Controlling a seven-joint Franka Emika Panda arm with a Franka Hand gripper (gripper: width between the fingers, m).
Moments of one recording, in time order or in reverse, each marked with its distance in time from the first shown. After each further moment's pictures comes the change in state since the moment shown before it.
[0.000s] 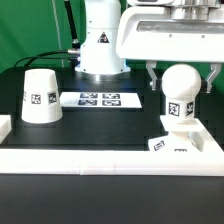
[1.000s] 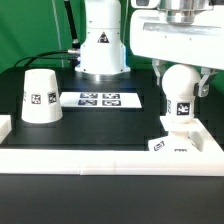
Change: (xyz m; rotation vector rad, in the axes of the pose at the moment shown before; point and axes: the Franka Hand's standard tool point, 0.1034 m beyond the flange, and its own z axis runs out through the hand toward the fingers) arm -0.010 -0.003 0.001 0.002 -0.076 0.736
